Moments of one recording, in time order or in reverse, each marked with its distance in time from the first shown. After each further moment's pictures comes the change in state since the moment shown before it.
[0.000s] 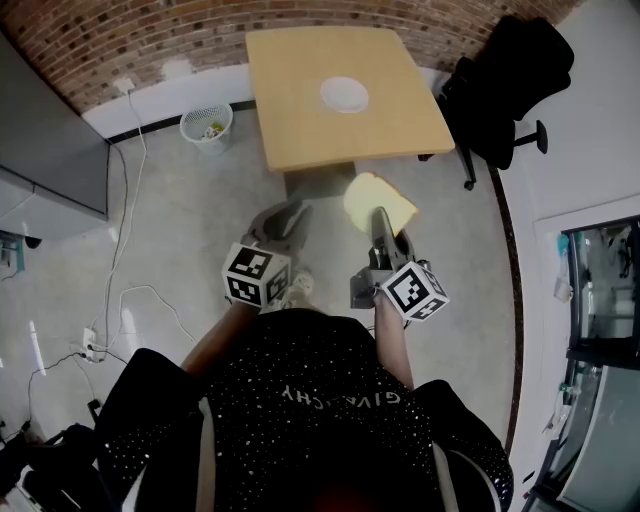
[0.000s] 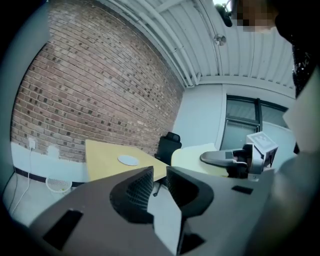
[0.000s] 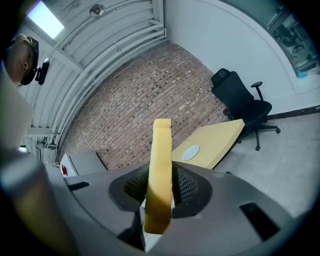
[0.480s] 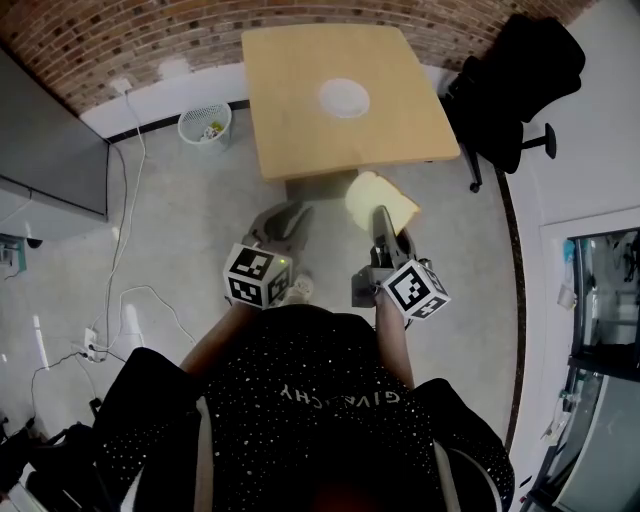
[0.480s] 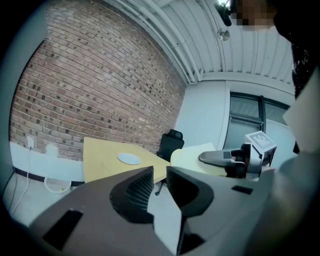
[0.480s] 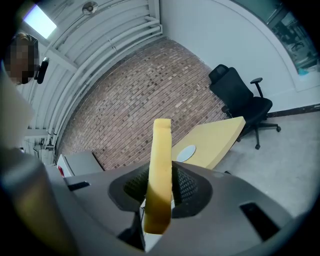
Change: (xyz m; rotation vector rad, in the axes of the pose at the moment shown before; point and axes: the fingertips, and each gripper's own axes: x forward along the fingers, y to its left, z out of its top) left arm 0.050 0.017 -0.009 -0.001 0.026 0.021; right arm 0.041 -0.041 0.012 0.013 0.023 -0.012
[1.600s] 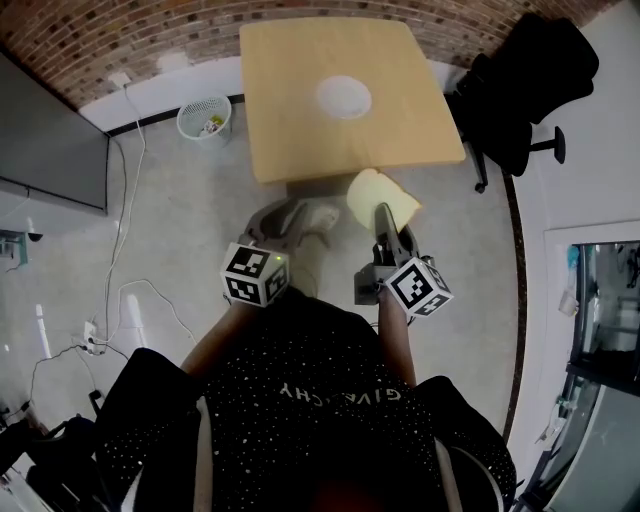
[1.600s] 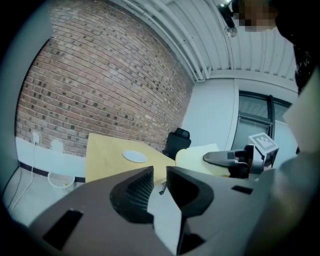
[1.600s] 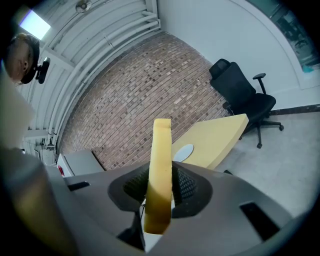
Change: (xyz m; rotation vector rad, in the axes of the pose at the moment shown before) left arm 0.034 0.019 -0.004 -0.042 0.017 0.070; right arm 0.031 -0.032 0.011 0.009 0.048 0.009
